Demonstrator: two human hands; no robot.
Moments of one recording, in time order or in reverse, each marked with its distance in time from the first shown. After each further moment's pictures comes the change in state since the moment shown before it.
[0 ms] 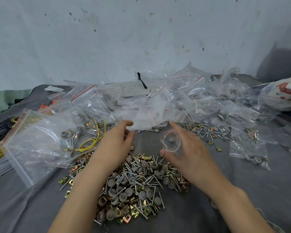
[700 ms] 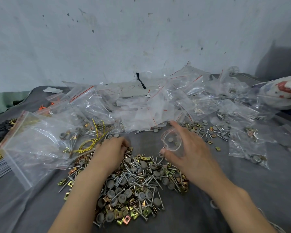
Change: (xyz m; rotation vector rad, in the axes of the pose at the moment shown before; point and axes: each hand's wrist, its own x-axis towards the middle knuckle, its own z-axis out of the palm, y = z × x) left_hand 0.010 -0.040 0.018 0.382 -0.179 -0.095; right_hand 0.000 0.000 -0.006 -0.003 -0.015 0.025
